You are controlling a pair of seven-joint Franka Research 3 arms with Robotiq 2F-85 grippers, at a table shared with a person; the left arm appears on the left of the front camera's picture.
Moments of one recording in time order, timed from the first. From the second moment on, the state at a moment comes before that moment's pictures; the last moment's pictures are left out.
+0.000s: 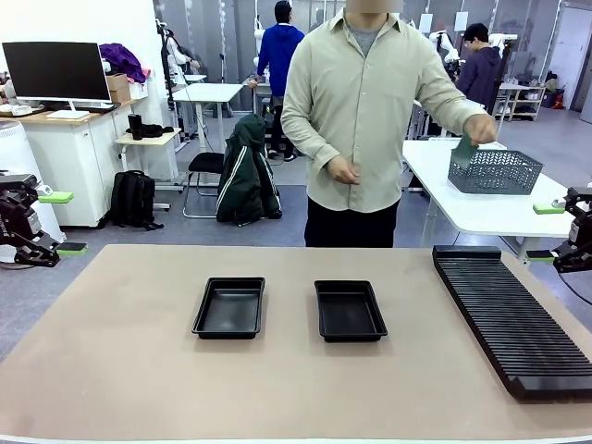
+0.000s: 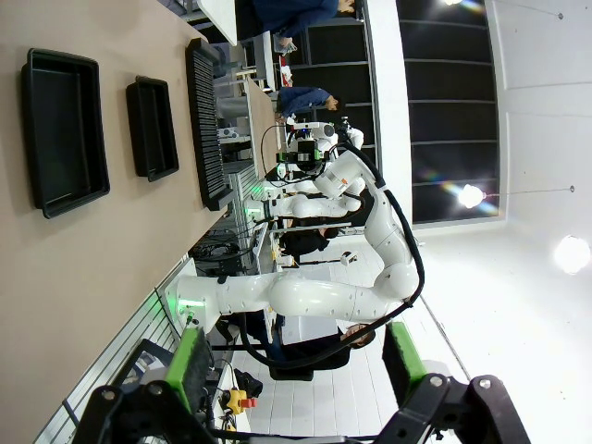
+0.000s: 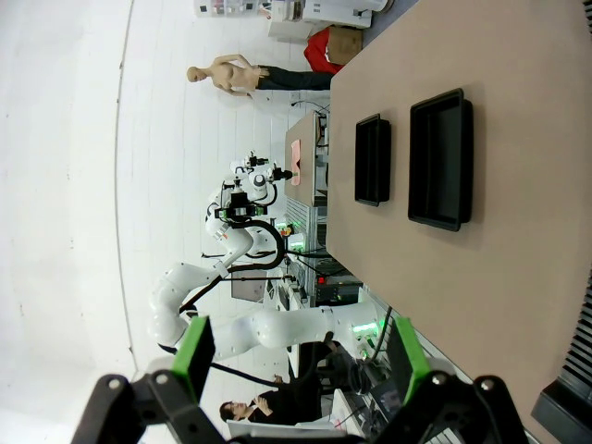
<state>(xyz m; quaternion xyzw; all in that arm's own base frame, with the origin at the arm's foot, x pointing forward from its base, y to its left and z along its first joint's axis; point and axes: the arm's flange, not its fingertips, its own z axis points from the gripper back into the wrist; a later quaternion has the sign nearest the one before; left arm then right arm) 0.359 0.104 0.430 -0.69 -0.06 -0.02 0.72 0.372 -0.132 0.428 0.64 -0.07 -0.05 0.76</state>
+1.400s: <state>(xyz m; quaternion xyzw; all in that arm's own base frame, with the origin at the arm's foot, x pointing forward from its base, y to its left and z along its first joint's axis) 0.359 0.104 0.430 -0.69 -0.06 -0.02 0.72 0.372 -0.132 0.428 0.64 -0.07 -0.05 0.76</state>
